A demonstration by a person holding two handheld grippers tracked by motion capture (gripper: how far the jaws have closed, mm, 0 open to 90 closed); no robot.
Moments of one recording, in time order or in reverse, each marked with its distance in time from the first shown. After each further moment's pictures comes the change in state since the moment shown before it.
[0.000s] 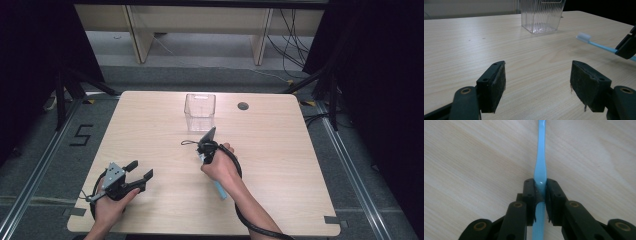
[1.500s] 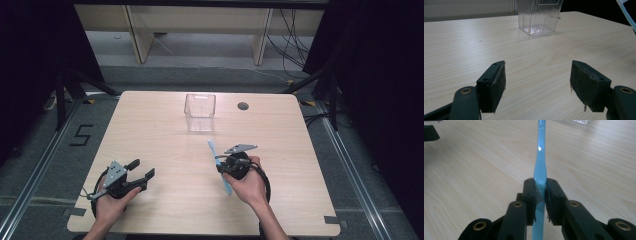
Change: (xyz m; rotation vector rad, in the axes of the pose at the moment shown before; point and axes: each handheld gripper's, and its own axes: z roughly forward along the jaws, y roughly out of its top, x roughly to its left) left arm -0.002 0.005 0.003 0.007 -0.013 0.011; right arm -0.042 -0.085 -0.019 -0.613 0.148 -0.086
